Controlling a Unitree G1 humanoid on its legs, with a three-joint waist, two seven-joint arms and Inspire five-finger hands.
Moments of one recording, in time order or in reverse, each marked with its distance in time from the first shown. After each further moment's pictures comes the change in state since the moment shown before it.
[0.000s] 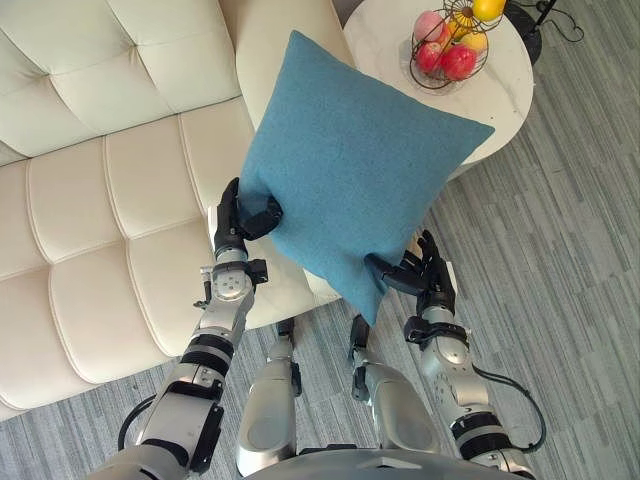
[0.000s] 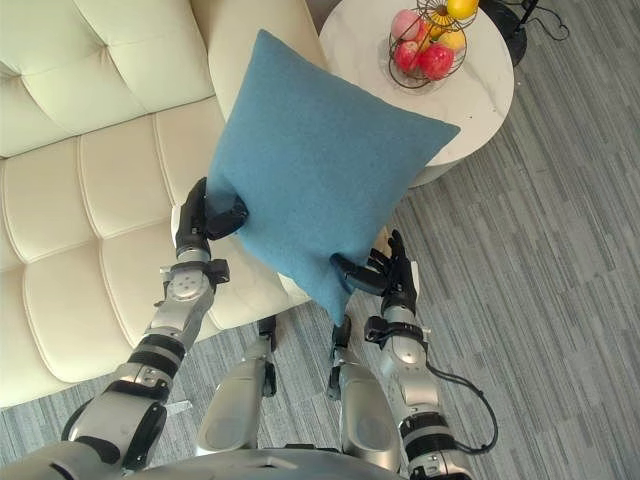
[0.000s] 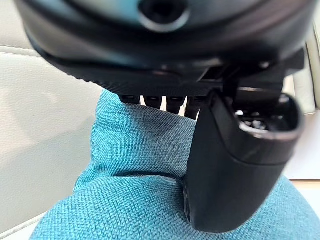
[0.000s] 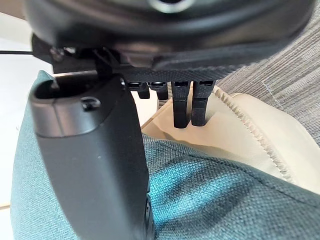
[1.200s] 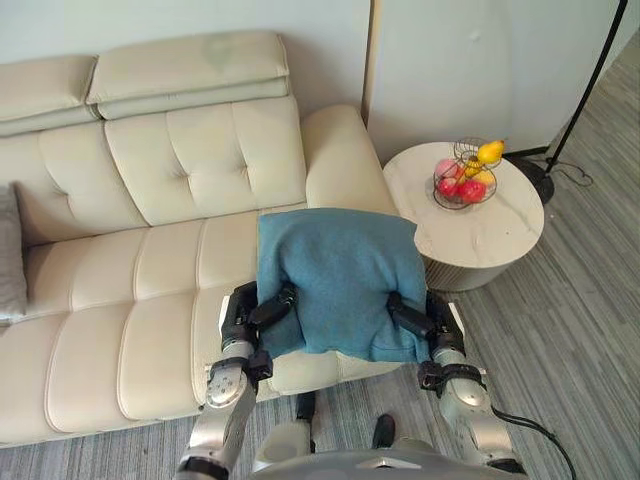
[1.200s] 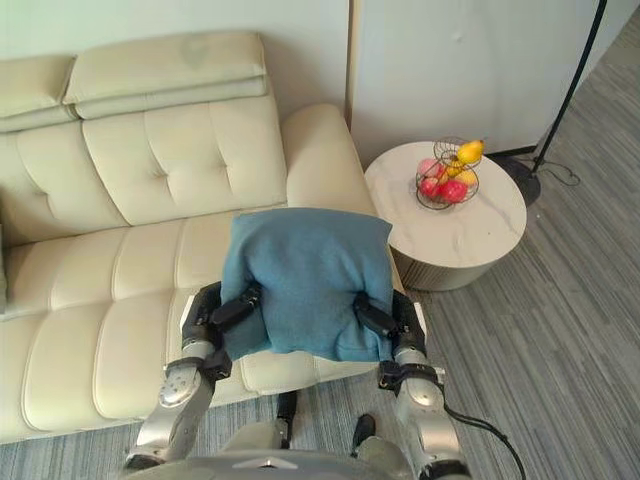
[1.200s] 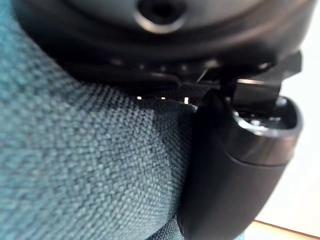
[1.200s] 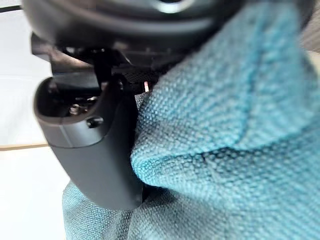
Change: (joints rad) left arm 0.702 -0.137 -0.037 -0.539 -0.140 0.032 -0.136; right arm 0.337 -0.041 -0.004 -0.232 -0.086 0.085 0.089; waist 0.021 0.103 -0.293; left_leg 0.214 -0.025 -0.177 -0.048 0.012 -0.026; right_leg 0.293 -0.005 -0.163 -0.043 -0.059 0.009
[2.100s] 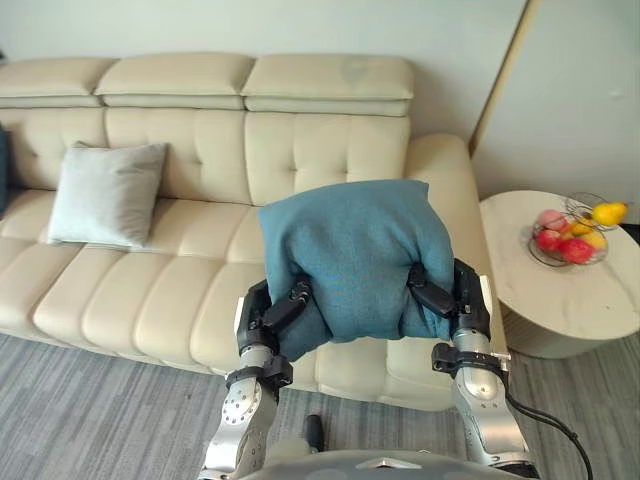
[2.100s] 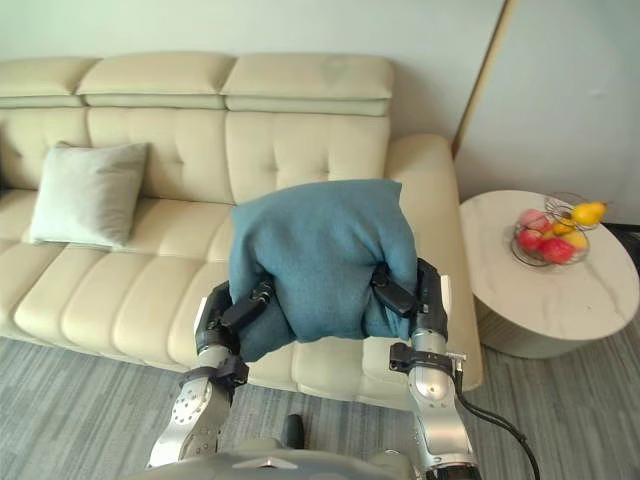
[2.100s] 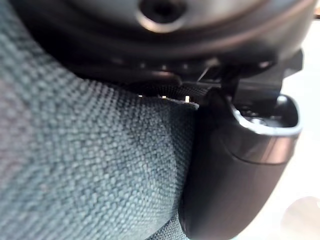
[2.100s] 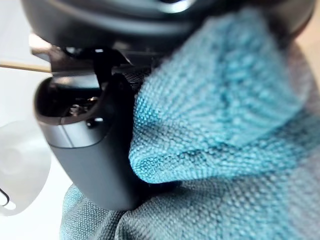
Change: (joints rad) left arm 0.011 -0.024 -0.112 -0.046 -0.106 -0.054 0.027; right arm -0.050 0.024 -0.057 -0.049 -0.146 -0.041 -0.128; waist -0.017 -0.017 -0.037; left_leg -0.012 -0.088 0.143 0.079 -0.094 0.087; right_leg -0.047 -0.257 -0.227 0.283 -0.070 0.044
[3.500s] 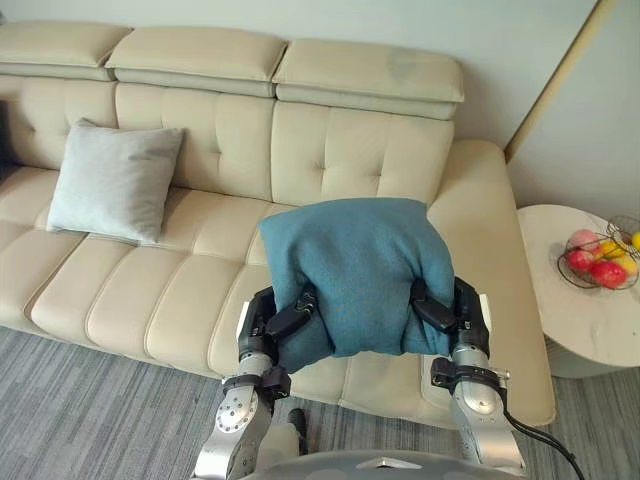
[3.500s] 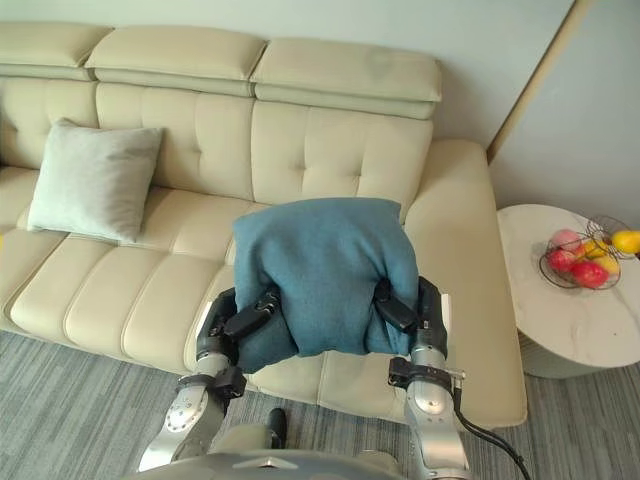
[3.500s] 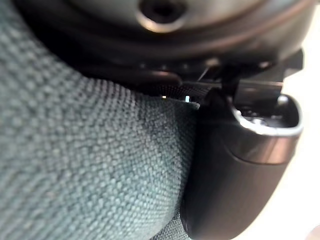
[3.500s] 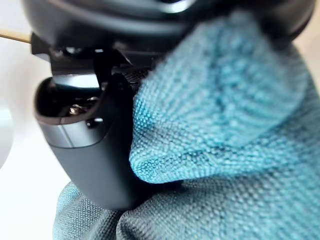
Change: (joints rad) left arm 0.030 0.082 -0.048 -0.042 0.012 0.035 -0.026; right arm 0.045 0.025 -0.025 0.040 -0.014 0.021 0.016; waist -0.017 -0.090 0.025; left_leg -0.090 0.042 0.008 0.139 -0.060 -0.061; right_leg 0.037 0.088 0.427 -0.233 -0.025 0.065
